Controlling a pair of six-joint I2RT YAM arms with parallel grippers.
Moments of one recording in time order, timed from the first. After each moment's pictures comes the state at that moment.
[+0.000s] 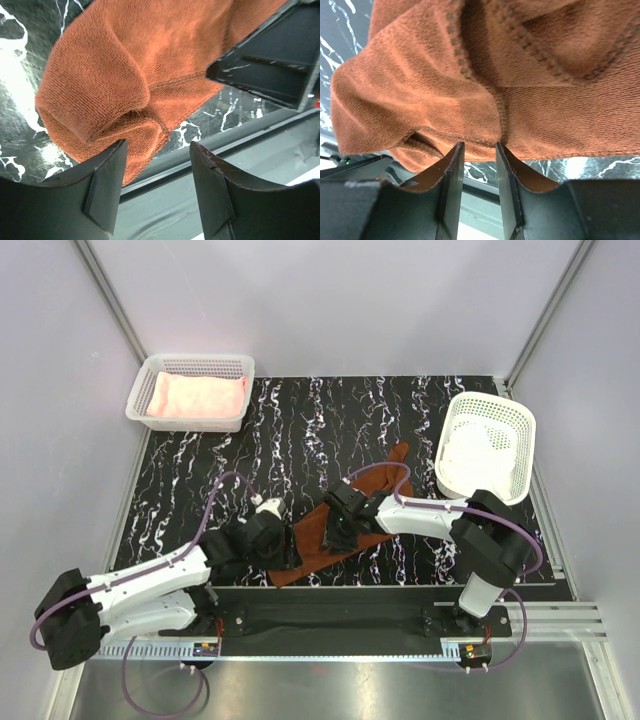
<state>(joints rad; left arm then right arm) -0.93 0.96 0.50 -0.47 -0.06 -0.87 0.93 1.70 0.96 -0.37 -0.11 1.11</state>
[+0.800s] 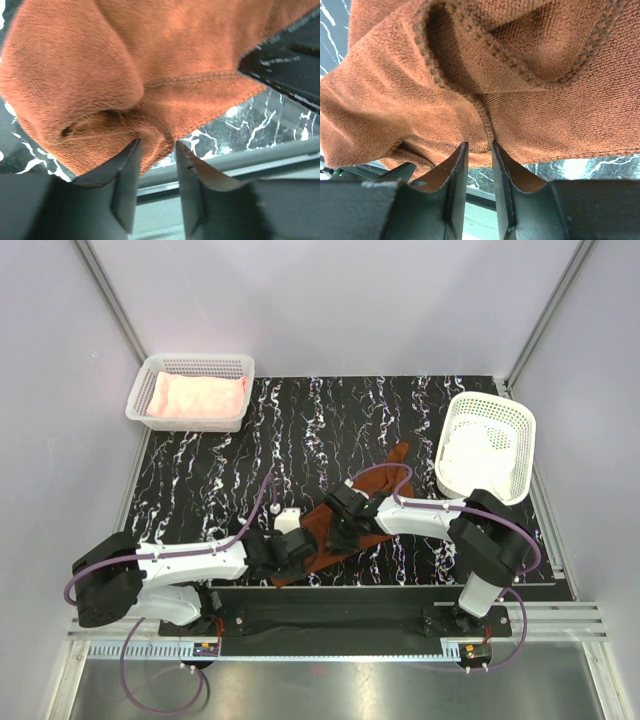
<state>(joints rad) -1.15 1.27 0.62 -0.54 -0.29 -1.06 0.93 1.71 0.95 -0.38 -0.07 1.13</state>
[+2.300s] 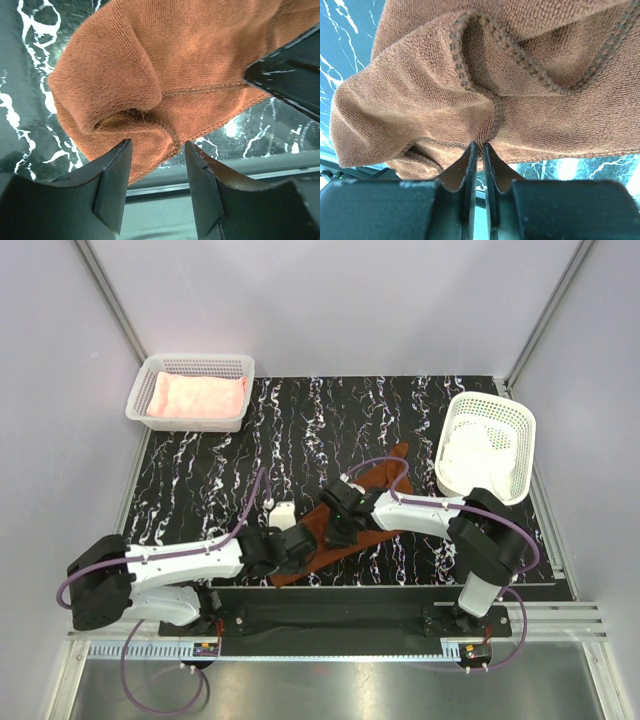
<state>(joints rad) -1.15 1.21 0.67 -0.65 -0.38 -1.11 0.94 1.73 1.02 -0.43 -0.04 1.10</state>
